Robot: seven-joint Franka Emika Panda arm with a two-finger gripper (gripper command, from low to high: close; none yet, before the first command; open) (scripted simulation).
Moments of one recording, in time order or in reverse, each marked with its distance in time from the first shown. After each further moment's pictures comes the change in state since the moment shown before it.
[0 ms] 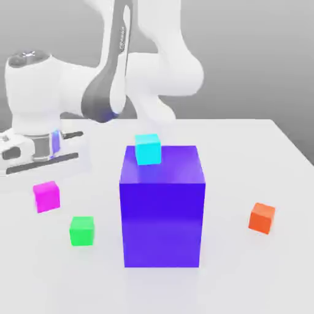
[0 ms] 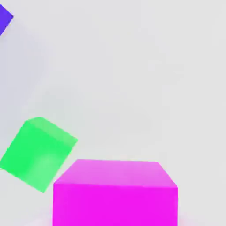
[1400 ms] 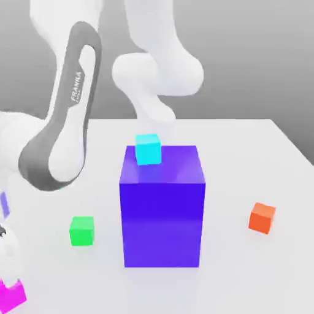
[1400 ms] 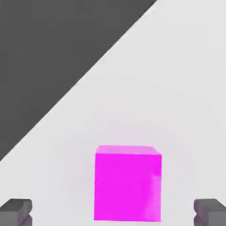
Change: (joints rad) arm -0.017 0.655 0.116 0.579 0.476 0.042 1.314
